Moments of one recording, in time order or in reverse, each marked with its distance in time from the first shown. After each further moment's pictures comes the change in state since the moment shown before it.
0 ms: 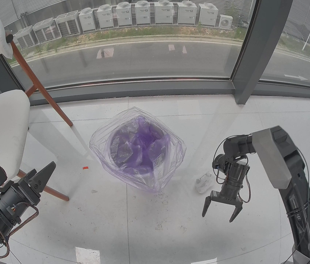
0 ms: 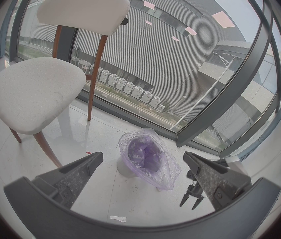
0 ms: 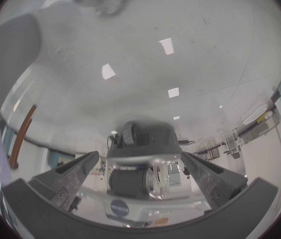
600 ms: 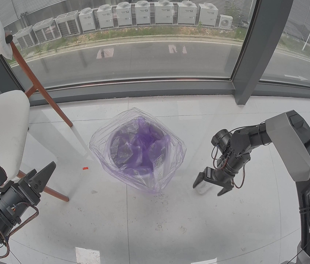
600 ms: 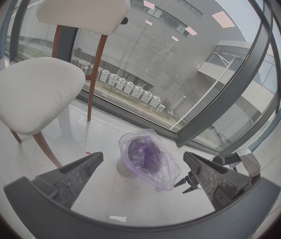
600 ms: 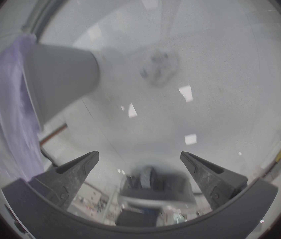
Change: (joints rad) left arm 0.000 0.000 0.000 0.000 0.000 0.000; right arm 0.032 -0.163 0.252 -0.788 -0.123 0.128
